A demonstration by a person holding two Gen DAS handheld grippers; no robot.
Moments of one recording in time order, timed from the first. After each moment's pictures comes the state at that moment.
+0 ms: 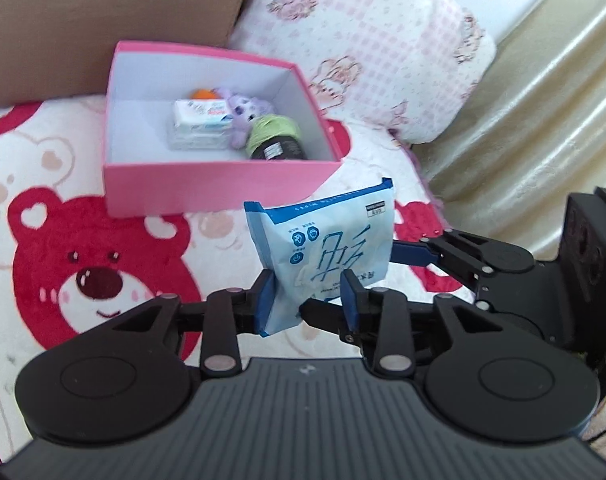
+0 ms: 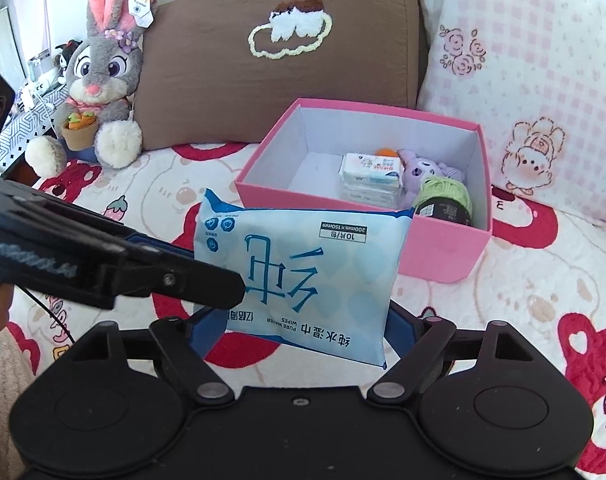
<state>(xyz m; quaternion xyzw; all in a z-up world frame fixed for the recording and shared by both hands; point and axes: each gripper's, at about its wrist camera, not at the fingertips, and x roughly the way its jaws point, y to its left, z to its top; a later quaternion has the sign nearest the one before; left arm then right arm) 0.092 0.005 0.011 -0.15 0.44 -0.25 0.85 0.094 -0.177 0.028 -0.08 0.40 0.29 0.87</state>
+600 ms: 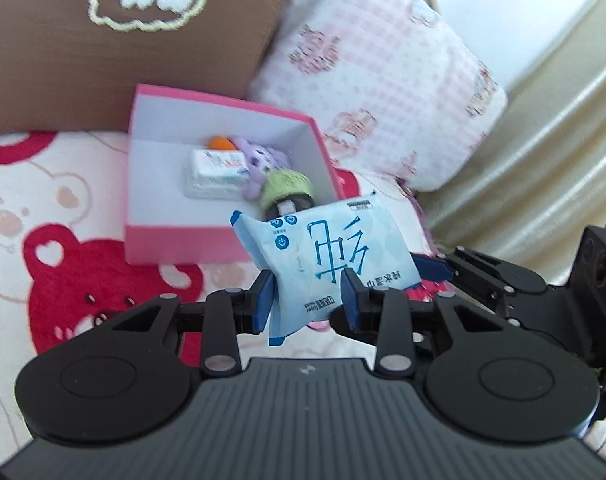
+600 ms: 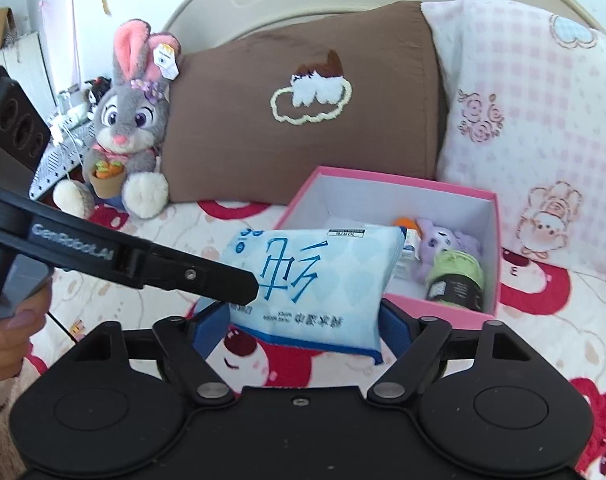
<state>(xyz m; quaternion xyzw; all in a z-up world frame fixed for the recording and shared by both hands) 0.126 0.029 0.039 -0.19 0.41 -0.22 0.86 0.121 -0.177 0.068 -0.05 0.34 0.34 0.88</state>
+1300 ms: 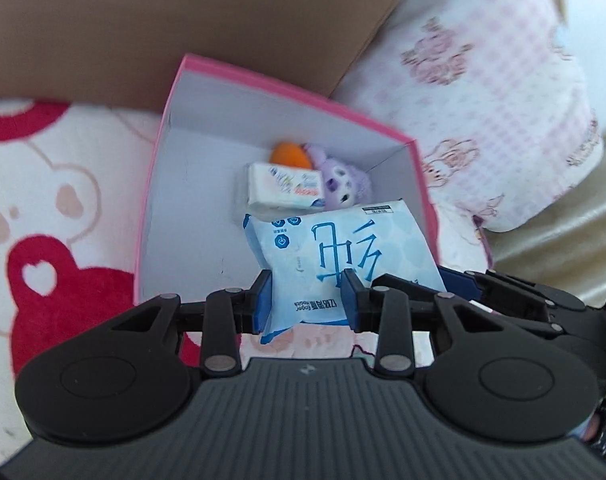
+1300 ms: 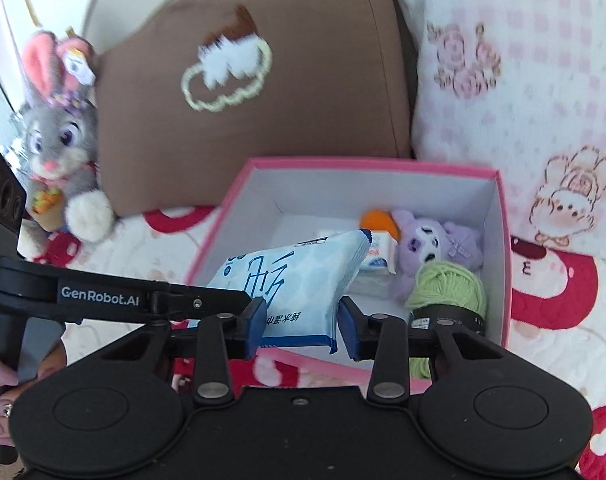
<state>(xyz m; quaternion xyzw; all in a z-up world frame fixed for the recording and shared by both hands) 0.258 0.022 -0.029 -0.24 0.48 -0.13 0.83 0.260 -0.153 0.026 -0.01 0.44 0.30 0.85</state>
